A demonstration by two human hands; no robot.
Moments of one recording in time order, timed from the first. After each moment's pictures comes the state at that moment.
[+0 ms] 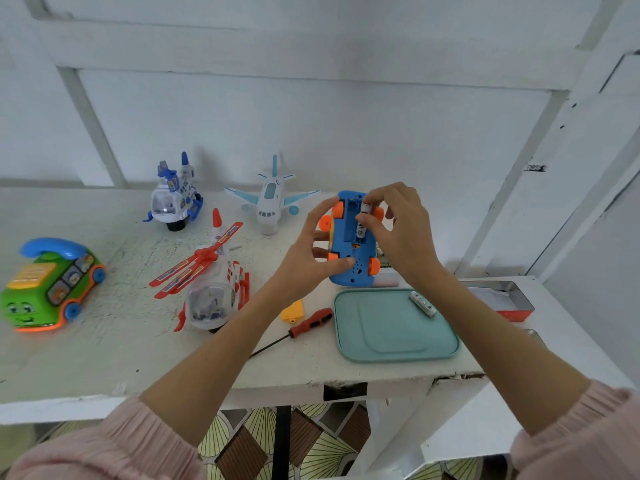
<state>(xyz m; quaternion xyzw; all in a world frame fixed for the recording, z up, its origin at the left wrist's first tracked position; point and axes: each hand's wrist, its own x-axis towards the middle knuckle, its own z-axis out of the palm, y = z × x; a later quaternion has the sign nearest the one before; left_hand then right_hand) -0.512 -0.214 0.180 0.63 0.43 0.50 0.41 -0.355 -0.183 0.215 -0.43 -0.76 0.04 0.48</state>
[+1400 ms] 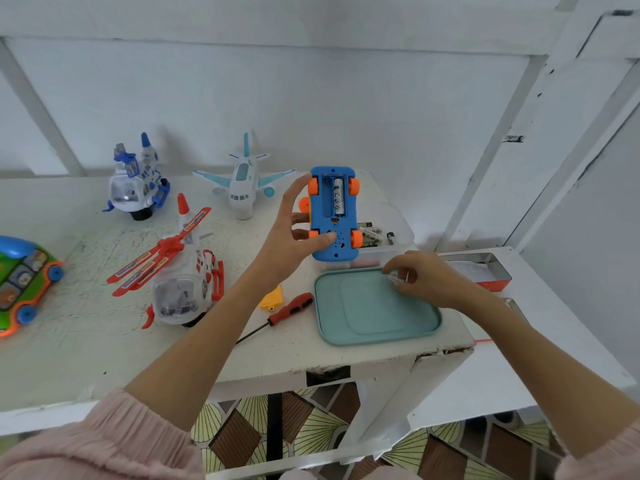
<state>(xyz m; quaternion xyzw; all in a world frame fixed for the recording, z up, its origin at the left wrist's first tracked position) -0.505 -0.198 0.170 0.60 0.43 0.51 0.45 -0.266 -0.199 0.162 -0.56 -0.80 0.20 0.07</state>
